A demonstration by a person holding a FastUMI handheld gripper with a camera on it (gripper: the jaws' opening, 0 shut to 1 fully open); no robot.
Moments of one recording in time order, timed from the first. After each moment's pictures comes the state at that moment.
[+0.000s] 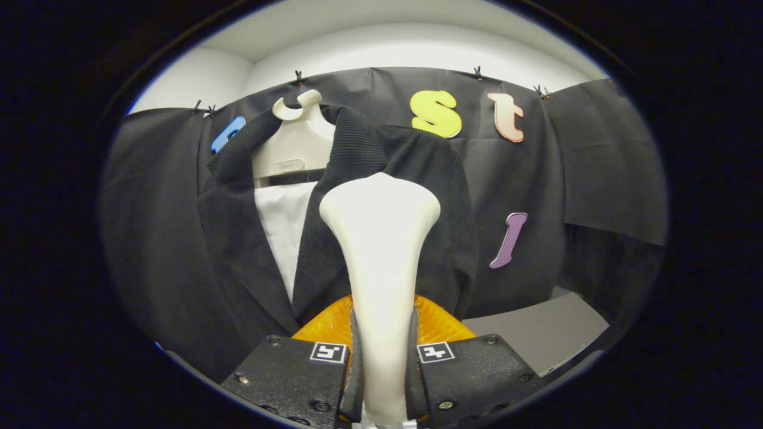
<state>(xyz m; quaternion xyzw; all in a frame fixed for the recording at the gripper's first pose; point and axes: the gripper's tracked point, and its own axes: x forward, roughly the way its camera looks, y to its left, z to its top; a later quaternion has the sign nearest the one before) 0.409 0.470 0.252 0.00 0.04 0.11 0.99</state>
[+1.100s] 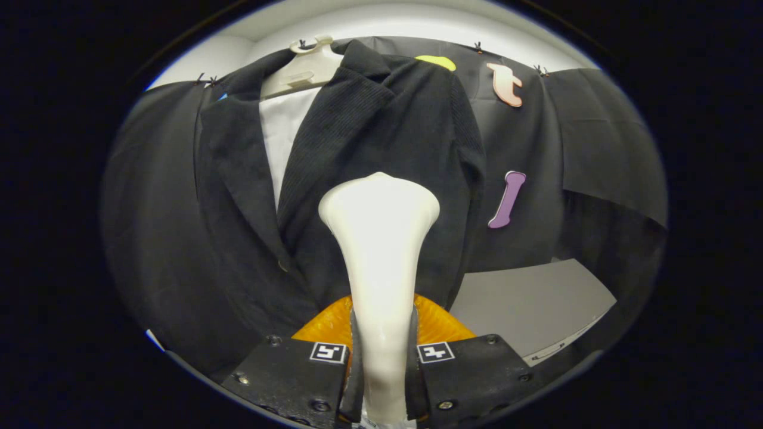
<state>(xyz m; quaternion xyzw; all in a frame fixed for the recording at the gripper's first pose) 0.409 0.464 0.128 -0.02 0.13 0.09 0.99</state>
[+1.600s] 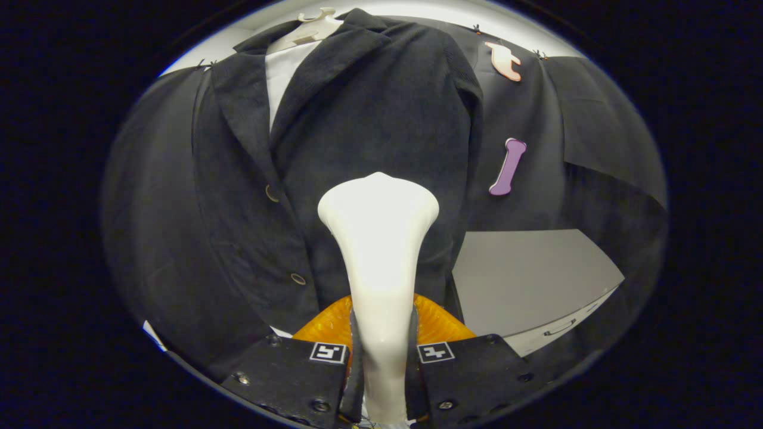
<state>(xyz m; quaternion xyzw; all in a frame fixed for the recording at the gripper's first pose) 0.398 0.448 0.042 -0.02 0.19 0.08 0.98</state>
